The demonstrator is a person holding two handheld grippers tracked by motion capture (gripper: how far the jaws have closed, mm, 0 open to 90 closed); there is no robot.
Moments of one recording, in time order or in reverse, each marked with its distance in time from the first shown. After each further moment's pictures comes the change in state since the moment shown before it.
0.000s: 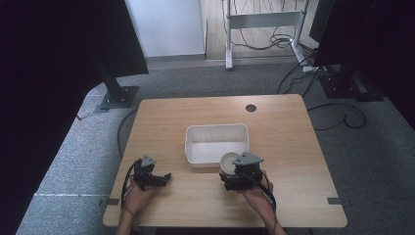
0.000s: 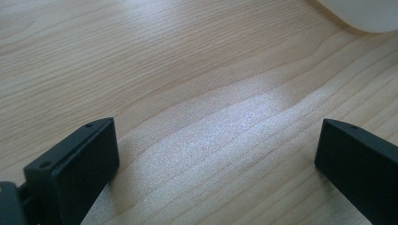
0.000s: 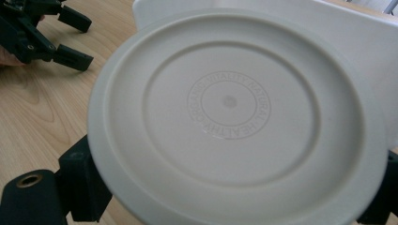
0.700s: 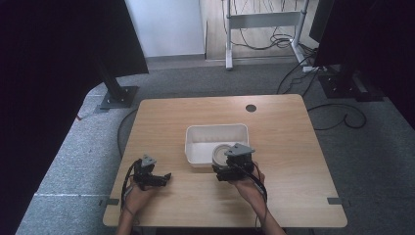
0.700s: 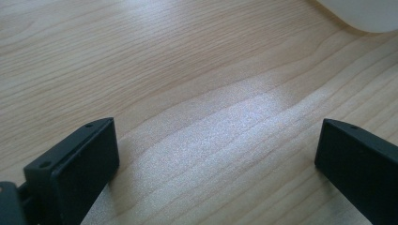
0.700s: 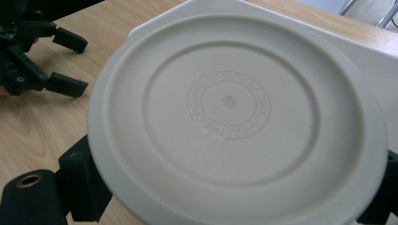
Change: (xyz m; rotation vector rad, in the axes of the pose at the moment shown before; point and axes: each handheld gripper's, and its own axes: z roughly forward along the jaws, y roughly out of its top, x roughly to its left) left arm 0.000 0.000 0.000 -0.001 -0.001 0.001; right arm 0.000 0.025 0.023 -0.013 -0.003 0.001
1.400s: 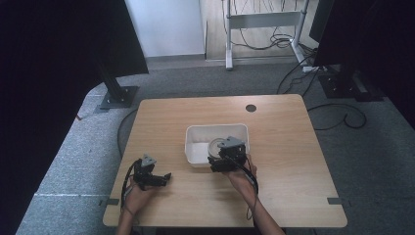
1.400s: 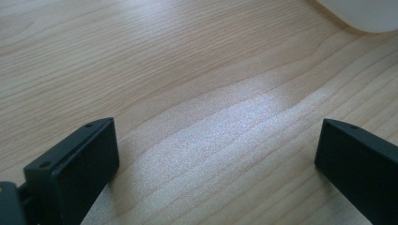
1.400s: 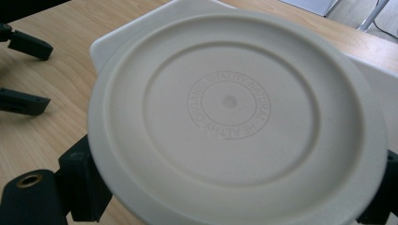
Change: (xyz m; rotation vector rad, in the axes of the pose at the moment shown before) left arm 0.000 0.000 0.000 0.002 -0.001 0.003; right arm -0.004 0.014 0.035 0.011 -0.058 -0.010
